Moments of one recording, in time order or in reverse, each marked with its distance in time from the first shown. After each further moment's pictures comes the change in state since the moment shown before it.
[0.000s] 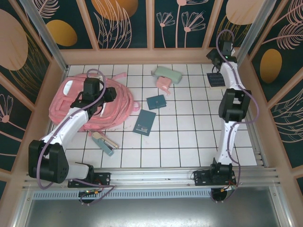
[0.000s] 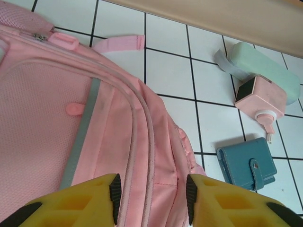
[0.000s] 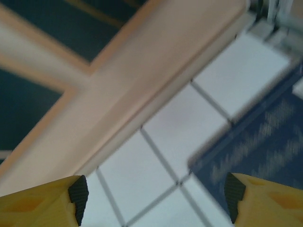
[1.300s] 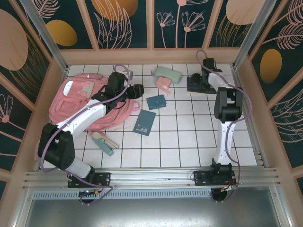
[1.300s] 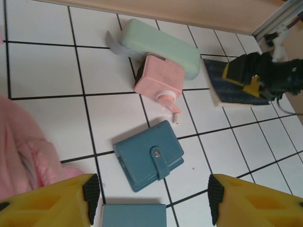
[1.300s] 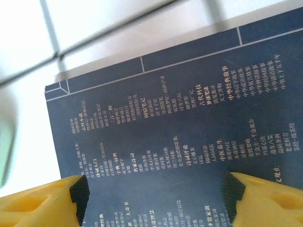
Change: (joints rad) left arm -0.268 0.191 0.198 0.049 0.061 -0.061; right arm 0.114 -0.087 -0.468 -0.009 -0.203 -0.271
